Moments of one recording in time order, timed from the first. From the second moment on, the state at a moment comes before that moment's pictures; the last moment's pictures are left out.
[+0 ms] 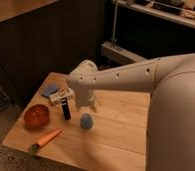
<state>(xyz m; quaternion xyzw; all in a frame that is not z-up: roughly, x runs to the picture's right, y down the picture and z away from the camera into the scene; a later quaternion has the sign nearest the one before) -0.061 0.102 0.742 -0.22 0.21 0.70 0.65</state>
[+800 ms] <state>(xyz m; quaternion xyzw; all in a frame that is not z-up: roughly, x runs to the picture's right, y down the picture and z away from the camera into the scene) -0.062 0.123 0.773 -0.22 0.23 0.68 0.66</state>
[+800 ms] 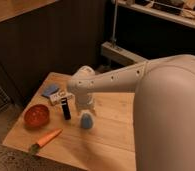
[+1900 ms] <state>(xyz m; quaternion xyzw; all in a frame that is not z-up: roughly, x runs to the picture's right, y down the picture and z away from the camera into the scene) -0.062 0.132 0.799 -0.26 0.23 0.69 0.64</state>
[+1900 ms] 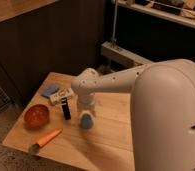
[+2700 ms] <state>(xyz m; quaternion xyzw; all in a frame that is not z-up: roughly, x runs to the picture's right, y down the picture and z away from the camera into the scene) -0.068 0.142 0.800 -0.27 0.24 0.67 0.65</state>
